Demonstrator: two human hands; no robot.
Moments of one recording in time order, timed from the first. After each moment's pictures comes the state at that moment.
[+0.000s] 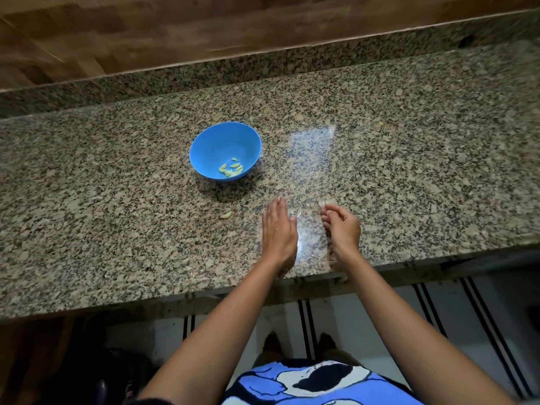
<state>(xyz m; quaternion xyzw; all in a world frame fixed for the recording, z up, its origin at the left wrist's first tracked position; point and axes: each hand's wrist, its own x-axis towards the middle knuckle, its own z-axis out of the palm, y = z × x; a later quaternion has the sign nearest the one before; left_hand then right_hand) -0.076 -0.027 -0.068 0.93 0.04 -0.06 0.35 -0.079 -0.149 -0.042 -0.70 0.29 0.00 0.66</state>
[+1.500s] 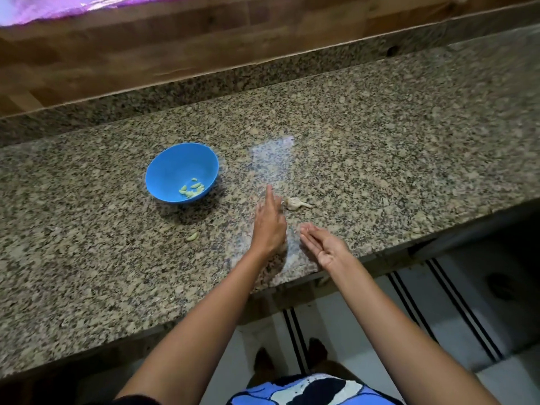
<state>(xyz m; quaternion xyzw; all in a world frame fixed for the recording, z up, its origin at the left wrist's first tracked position) -0.055 -0.068 -0.030 0.88 -0.05 -0.10 0.47 -0.096 -0.182 -0.025 -0.31 0.41 0.08 0.86</state>
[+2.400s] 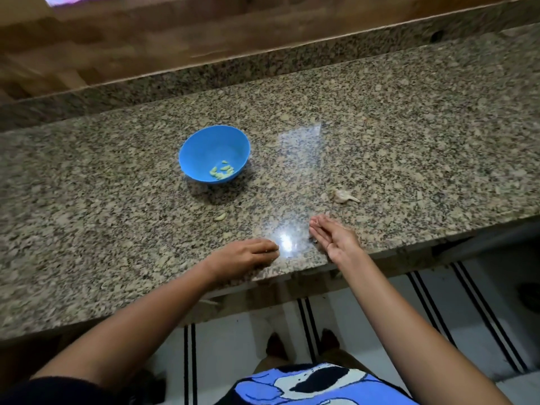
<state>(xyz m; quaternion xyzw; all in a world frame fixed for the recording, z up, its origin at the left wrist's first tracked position) -0.089 0.082 -0.059 0.84 -0.53 -0.02 0.13 -0.103 -0.149 -0.024 -0.36 0.39 0.09 0.84</state>
